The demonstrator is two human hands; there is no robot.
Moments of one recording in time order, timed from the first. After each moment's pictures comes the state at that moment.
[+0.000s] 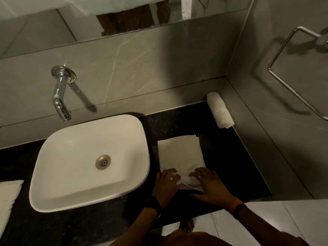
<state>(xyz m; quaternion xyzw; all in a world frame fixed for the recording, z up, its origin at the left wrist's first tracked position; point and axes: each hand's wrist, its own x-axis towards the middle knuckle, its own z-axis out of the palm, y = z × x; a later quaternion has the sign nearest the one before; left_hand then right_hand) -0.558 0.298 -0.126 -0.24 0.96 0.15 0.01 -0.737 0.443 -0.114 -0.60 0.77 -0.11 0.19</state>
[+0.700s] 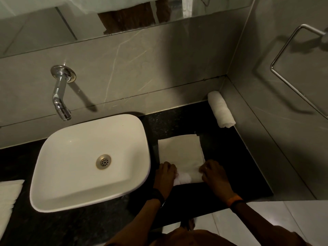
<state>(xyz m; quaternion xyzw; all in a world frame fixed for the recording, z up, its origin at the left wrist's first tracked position) -0.575 0.278 -0.126 -0.33 0.93 0.17 0.03 -0.756 0.429 -0.125 -0.49 0.85 -0.13 0.15</state>
